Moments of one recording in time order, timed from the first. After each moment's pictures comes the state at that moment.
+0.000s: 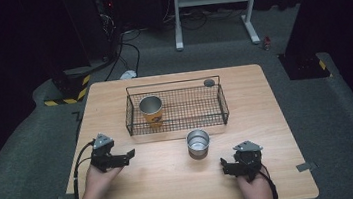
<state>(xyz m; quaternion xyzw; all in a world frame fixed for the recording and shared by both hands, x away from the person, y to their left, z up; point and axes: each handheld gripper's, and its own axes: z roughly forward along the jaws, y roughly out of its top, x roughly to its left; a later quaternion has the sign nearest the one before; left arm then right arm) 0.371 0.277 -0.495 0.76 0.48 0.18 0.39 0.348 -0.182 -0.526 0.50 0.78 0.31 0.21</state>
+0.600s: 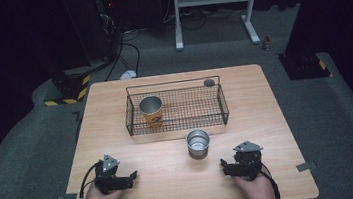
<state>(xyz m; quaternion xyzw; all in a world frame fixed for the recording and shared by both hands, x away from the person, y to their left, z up) 0.329 0.268 -0.531 0.79 0.48 0.21 0.33 0.347 -0.183 -0.525 0.49 0.78 0.31 0.21</state>
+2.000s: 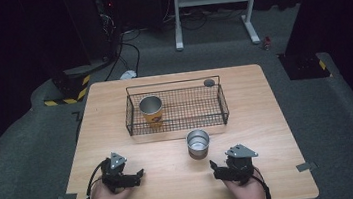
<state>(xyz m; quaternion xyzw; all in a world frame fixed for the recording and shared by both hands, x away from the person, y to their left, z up) 0.336 0.247 -0.530 0.79 0.48 0.20 0.33 0.328 -0.152 -0.506 0.46 0.77 0.38 0.21</state>
